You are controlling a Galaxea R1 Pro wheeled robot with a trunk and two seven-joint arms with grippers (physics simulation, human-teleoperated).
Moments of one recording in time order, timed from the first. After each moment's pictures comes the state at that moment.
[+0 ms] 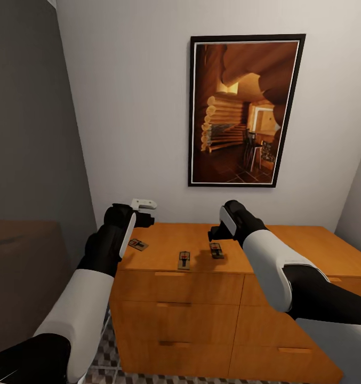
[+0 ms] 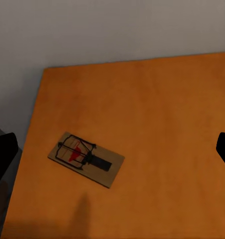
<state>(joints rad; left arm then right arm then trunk) -0.95 -0.17 -0.04 -1.12 -0.16 1.04 0.02 -1.27 0.15 -0.09 -0.35 0.00 1.04 -0.21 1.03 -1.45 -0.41</state>
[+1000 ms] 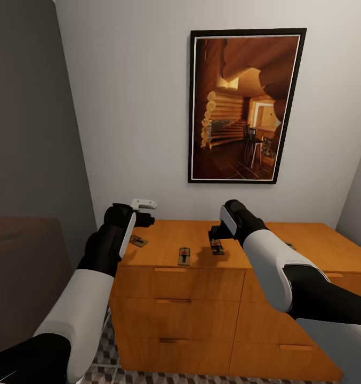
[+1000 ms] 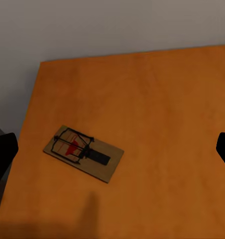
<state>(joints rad) -0.95 -0.17 -0.04 -1.12 -0.16 1.04 0.02 -1.27 0.15 -0.09 -0.36 0.01 1.04 -0.21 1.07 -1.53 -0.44</state>
